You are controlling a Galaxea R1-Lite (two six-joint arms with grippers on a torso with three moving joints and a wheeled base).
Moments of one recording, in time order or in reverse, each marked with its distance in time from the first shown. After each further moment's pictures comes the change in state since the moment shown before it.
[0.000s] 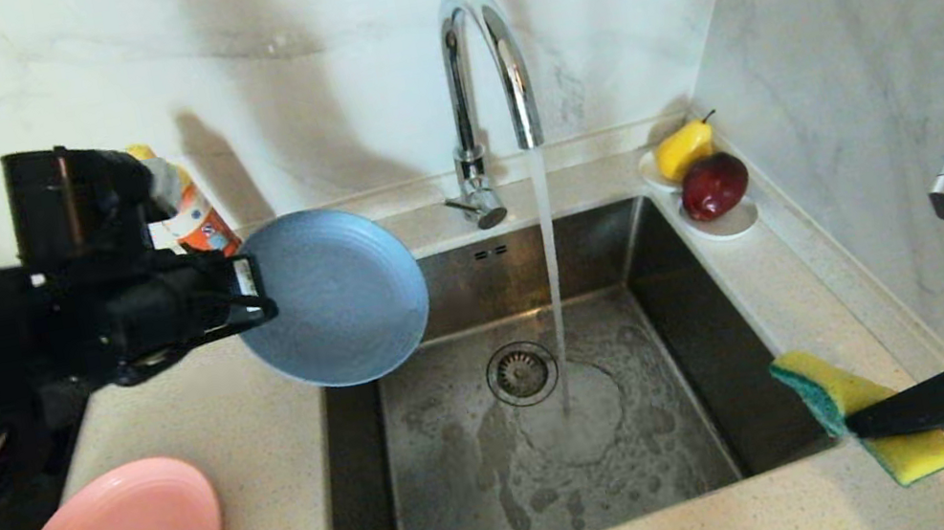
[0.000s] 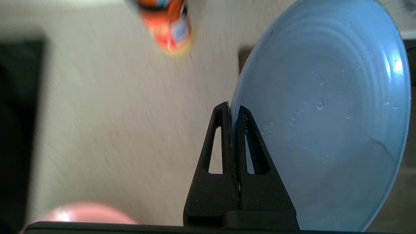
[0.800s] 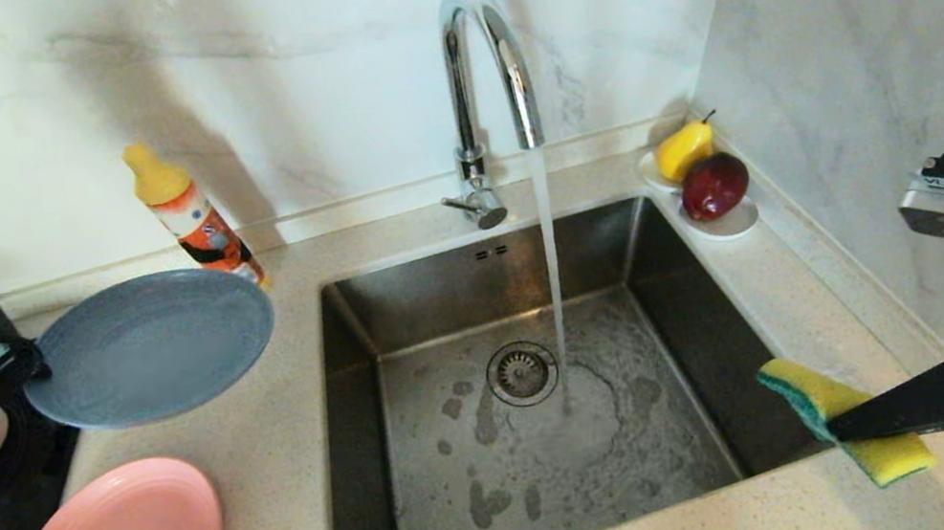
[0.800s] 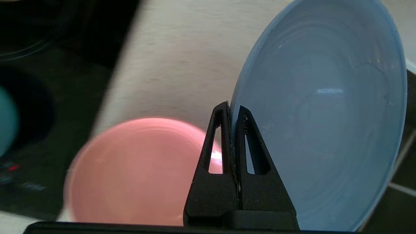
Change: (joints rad) left arm 0.572 -0.071 -0.117 0.456 -0.464 -0.222; right arm 0.000 0.042 -0.001 -0.008 0.001 -0.001
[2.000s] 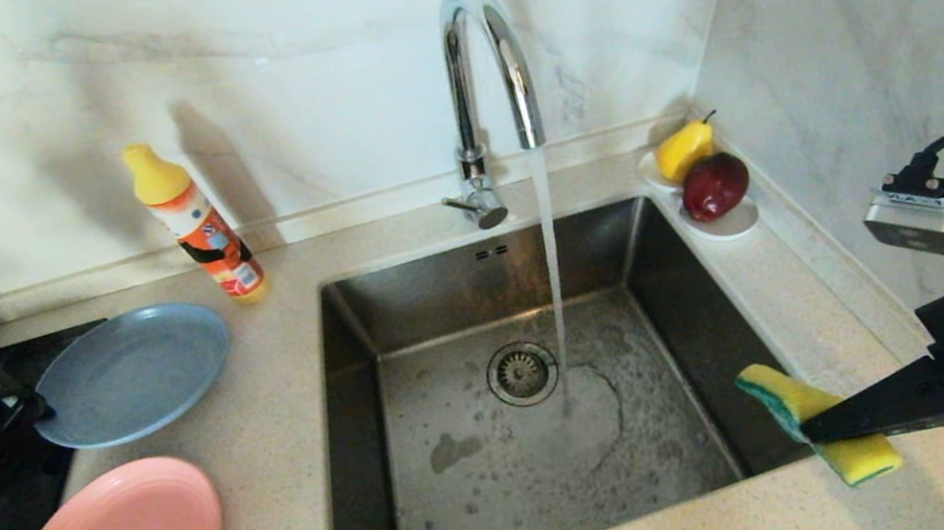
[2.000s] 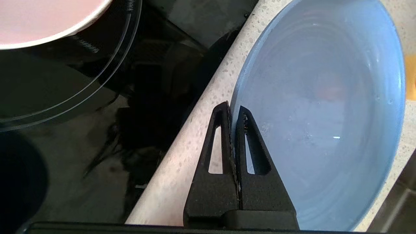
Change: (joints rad) left arm 0.220 0.309 0.116 -0.458 -0.199 -0.055; right arm 0.003 0.043 0.008 -0.033 0.003 0.002
